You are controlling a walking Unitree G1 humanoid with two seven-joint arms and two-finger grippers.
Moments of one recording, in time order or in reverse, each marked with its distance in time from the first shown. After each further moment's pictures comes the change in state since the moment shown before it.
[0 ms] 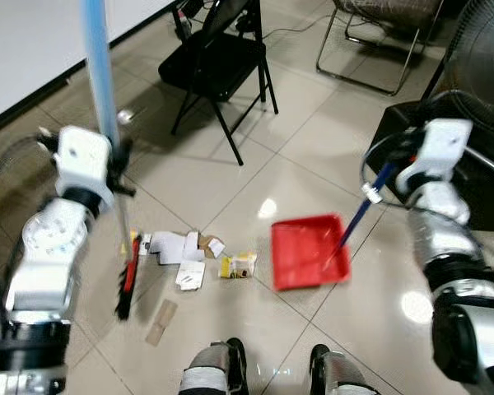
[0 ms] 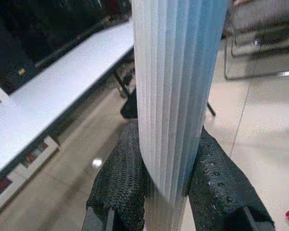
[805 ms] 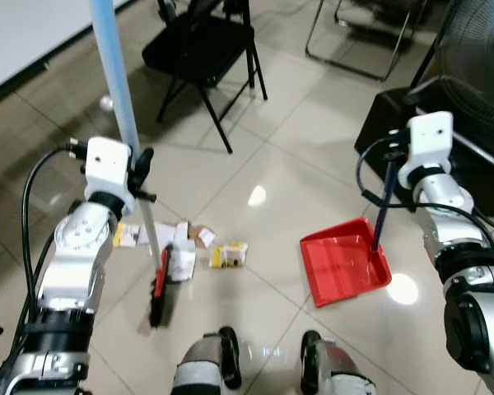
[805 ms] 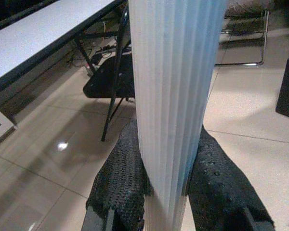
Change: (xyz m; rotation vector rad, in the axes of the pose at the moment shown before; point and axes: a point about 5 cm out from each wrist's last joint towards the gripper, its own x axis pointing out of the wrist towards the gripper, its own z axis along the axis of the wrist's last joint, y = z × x) left arm 0.015 -0.025 -0.025 -0.079 0.043 -0.059; right arm 0.005 0.008 -0.006 -0.234 0.086 0.129
